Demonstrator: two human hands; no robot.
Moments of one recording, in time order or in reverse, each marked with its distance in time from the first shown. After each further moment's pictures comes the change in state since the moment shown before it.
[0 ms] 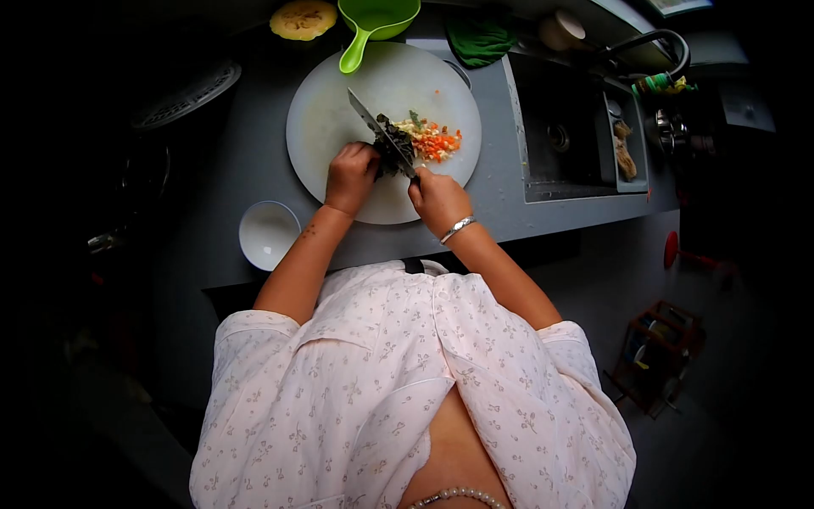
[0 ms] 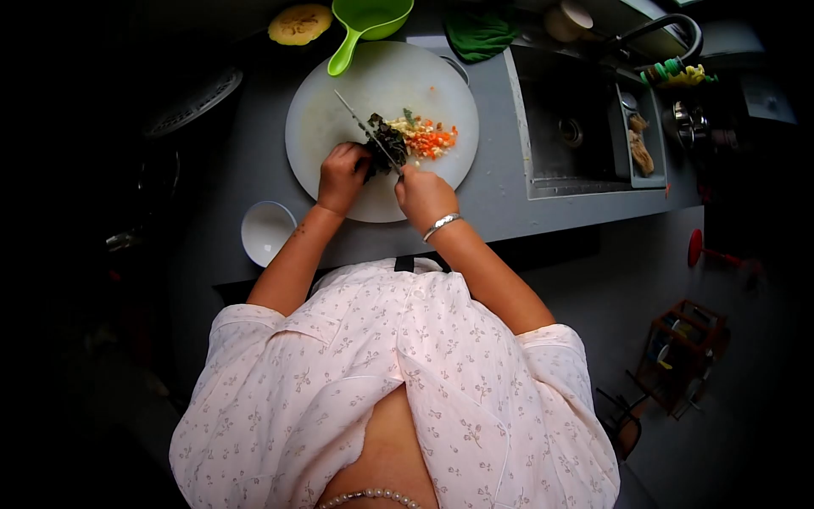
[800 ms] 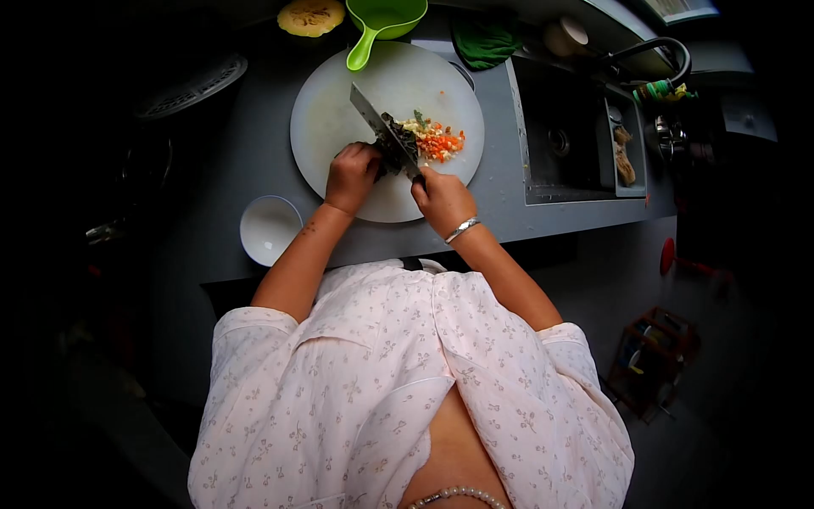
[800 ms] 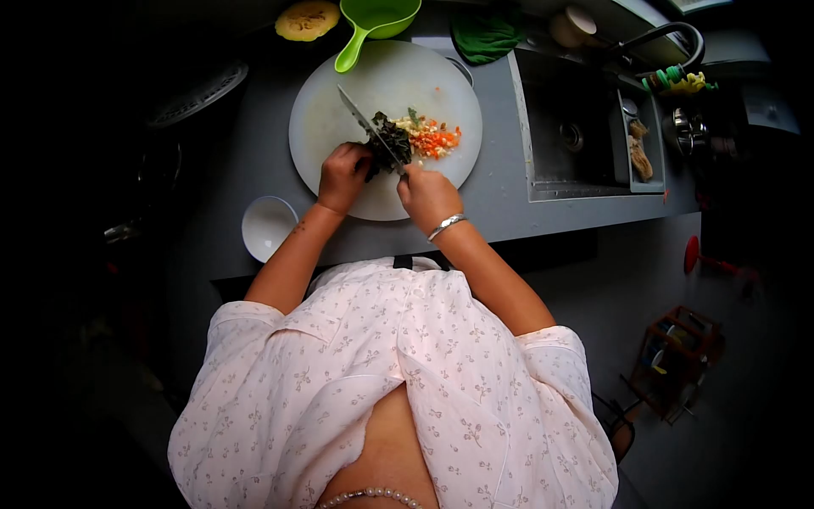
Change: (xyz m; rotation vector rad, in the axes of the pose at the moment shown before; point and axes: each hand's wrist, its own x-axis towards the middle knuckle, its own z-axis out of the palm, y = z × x) left_hand -0.007 -0.004 -0.003 -0.031 0.021 0.001; right_hand -0.003 0.000 -0.001 0.075 0.041 -0.052
